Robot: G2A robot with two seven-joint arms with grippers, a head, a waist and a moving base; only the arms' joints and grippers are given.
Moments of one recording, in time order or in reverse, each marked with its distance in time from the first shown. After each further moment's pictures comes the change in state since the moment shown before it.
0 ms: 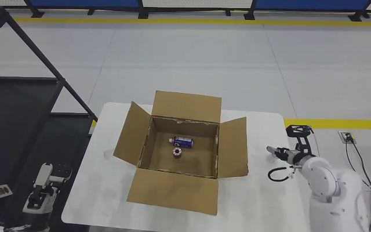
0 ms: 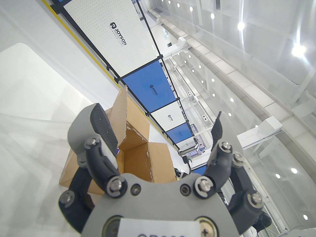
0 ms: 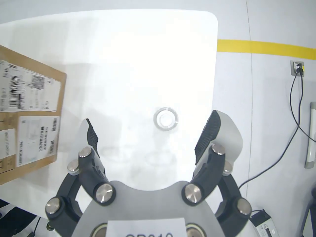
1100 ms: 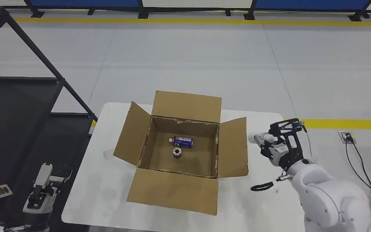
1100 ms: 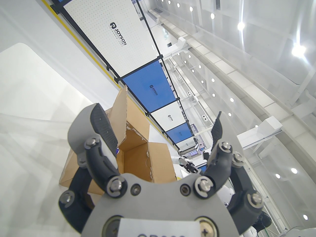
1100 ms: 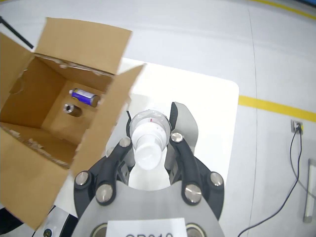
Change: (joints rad) left arm 0.000 0.000 0.000 0.000 0.000 0.000 0.000; right arm -0.178 0.026 -0.261 -0.620 0.058 0.113 -0.030
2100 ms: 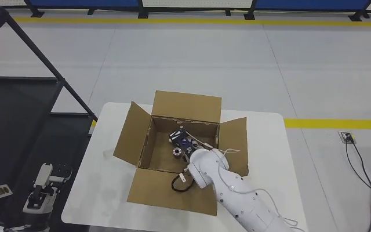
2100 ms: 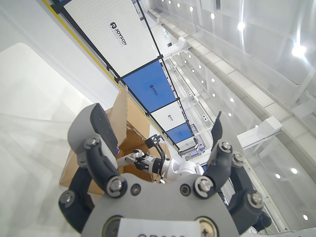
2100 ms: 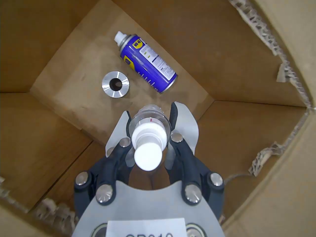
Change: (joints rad) left arm 0.000 0.000 0.000 0.000 0.000 0.000 0.000; right arm 0.602 -0.187 -0.783 0.971 -0.098 0.280 0.056
